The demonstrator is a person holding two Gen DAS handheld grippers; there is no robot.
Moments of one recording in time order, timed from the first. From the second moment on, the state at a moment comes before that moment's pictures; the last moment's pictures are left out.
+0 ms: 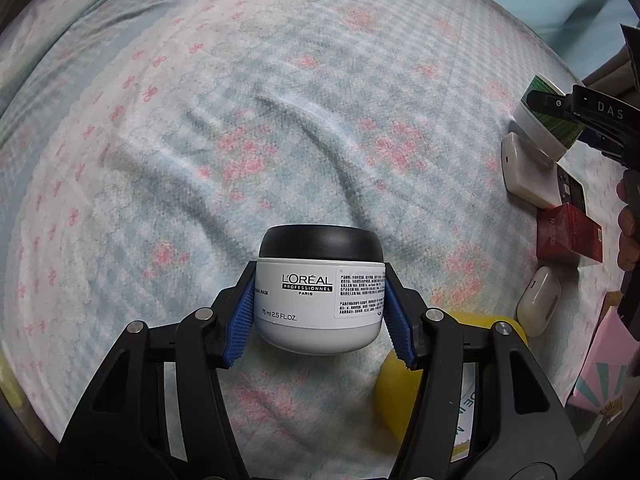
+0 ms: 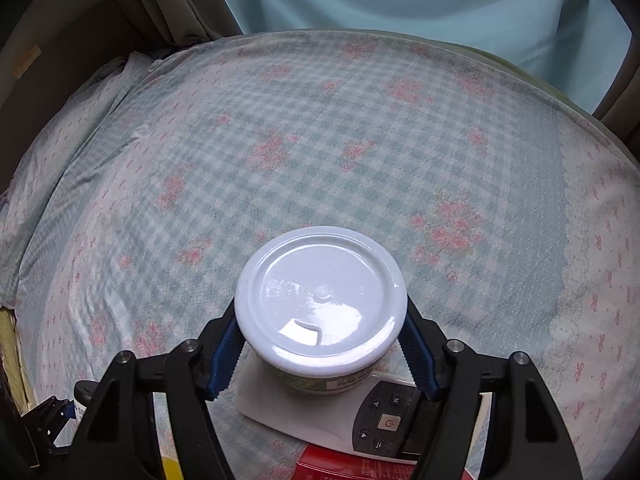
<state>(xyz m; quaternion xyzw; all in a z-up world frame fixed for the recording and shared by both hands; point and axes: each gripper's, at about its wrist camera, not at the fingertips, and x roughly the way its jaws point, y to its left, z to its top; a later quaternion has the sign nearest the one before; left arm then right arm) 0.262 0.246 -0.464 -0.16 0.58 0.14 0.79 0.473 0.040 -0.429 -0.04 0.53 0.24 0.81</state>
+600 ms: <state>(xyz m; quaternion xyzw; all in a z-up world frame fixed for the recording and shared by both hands) 0.239 0.211 -0.350 -0.13 0.54 0.11 0.83 0.416 0.002 -0.304 0.00 0.49 0.25 0.83</state>
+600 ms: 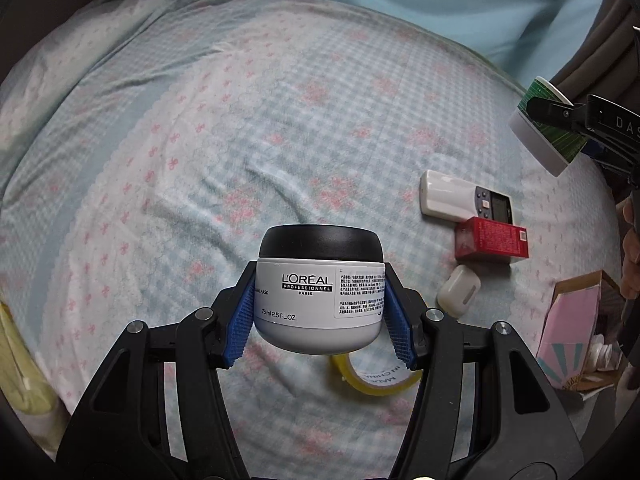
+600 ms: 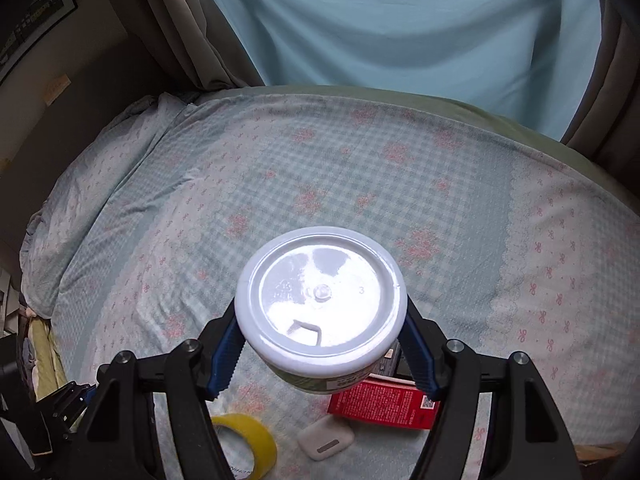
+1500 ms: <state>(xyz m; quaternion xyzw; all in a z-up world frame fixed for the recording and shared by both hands) 0.161 -0.035 -0.194 -0.06 0.48 -0.05 0.87 0.215 -0.273 -0.160 0.11 0.44 0.13 0.88</state>
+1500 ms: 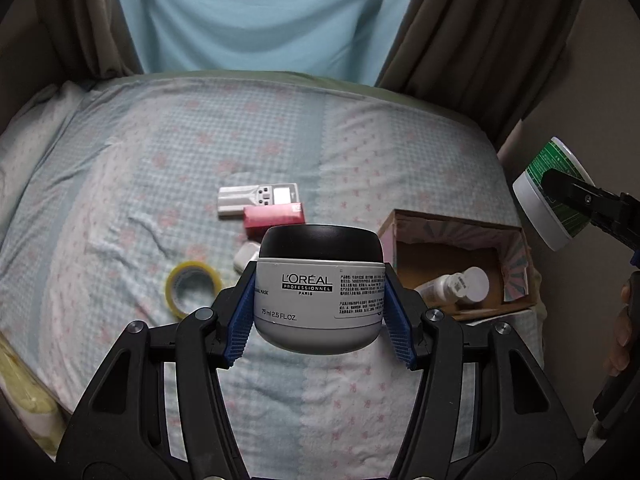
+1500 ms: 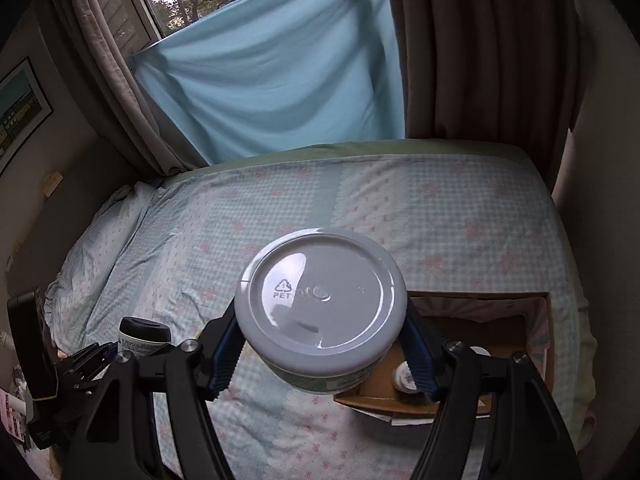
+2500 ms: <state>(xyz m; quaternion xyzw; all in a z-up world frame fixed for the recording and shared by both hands) 0.284 -0.242 -0.325 0.05 0.58 -0.16 0.80 0.237 -0.463 -0.309 0.17 0.52 -0.01 0.83</state>
